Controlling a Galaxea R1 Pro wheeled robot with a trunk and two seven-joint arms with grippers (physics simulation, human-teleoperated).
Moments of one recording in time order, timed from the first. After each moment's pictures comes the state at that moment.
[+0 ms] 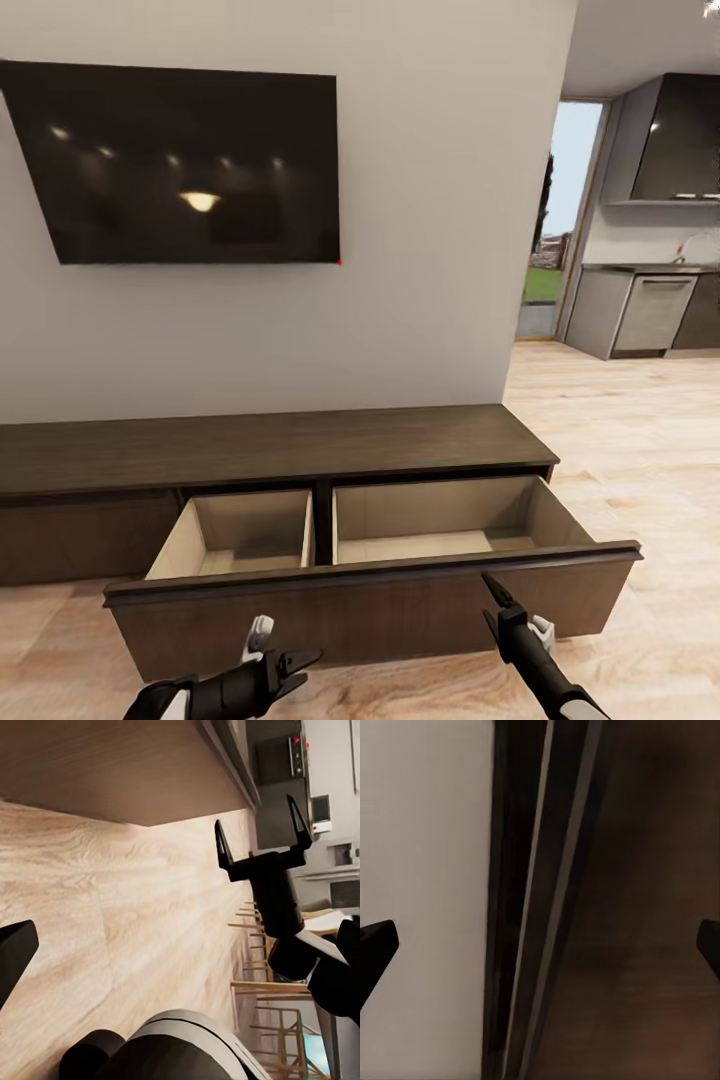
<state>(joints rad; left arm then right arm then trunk) -0.31 0.08 -0.05 -0.62 0.50 0.63 -0.98 -0.50 -0.12 -0.15 -0.10 -1.13 0.19 0.90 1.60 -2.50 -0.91</state>
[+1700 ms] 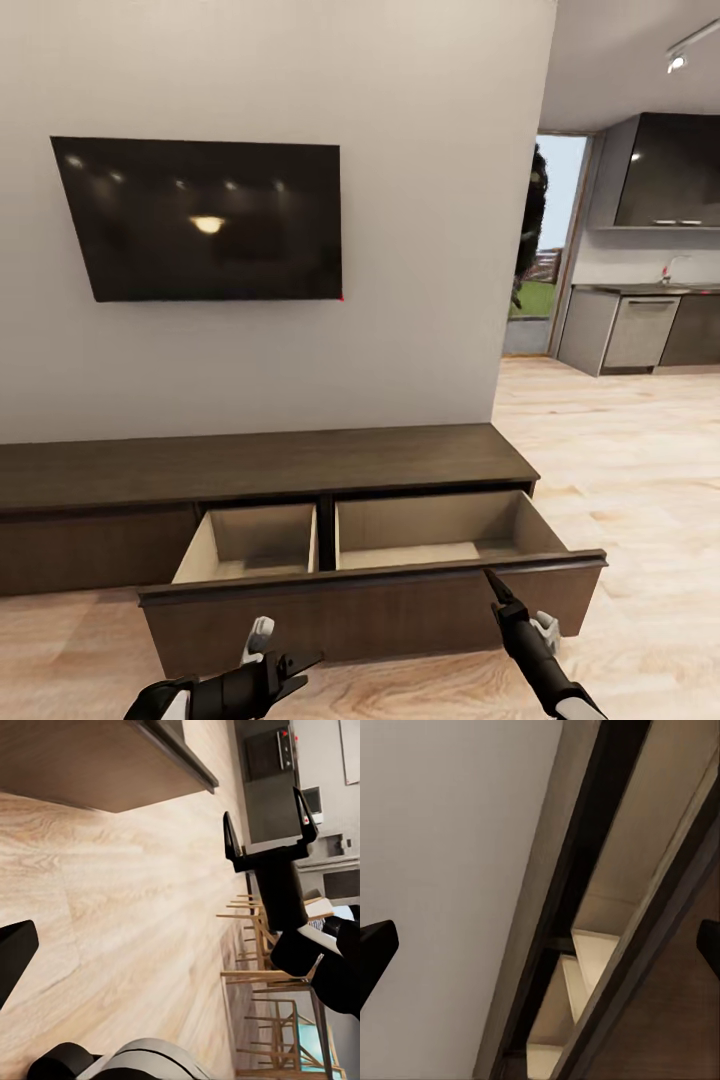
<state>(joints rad) -0.31 0.08 -0.06 -0.62 0.49 0.64 -0.98 -0.50 -0.11 -0.14 -0.11 -1.13 0.04 0.90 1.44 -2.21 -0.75</state>
